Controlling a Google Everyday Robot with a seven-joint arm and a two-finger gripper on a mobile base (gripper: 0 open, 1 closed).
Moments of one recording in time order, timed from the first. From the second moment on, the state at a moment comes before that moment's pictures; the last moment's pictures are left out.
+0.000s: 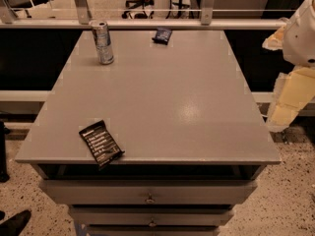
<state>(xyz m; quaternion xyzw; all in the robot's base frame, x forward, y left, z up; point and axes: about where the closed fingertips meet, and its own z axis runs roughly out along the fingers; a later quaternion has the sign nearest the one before) 0.438 -0.216 0.977 -0.60 0.78 -0.04 0.16</state>
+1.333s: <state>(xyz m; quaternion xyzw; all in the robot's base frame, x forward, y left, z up) 0.465 -0.064 0.905 -0.60 0.76 0.11 0.21</state>
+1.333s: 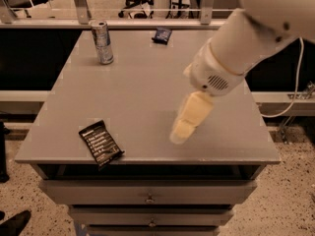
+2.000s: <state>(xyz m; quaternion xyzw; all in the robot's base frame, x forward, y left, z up) 0.454 0.027 0.870 -0.59 0.76 0.16 0.21</state>
